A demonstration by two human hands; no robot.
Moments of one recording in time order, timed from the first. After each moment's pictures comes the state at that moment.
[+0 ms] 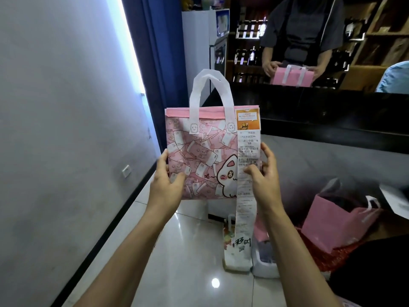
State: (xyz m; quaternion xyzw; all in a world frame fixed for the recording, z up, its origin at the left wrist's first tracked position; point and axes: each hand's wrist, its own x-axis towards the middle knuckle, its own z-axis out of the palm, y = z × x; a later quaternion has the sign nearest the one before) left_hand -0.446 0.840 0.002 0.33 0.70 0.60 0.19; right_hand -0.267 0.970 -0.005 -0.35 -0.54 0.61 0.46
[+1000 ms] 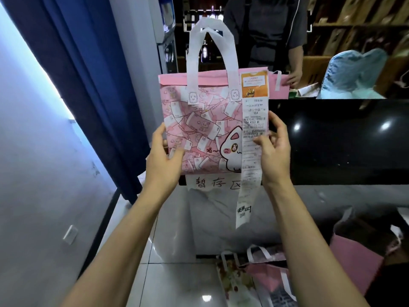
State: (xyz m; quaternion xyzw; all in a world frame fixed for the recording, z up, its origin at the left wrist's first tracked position) left_hand -0.680 1.205 0.035 0.45 0.64 0.58 0.22; right_hand -0.468 1.286 0.041 -0.40 -0.51 0.45 0.61
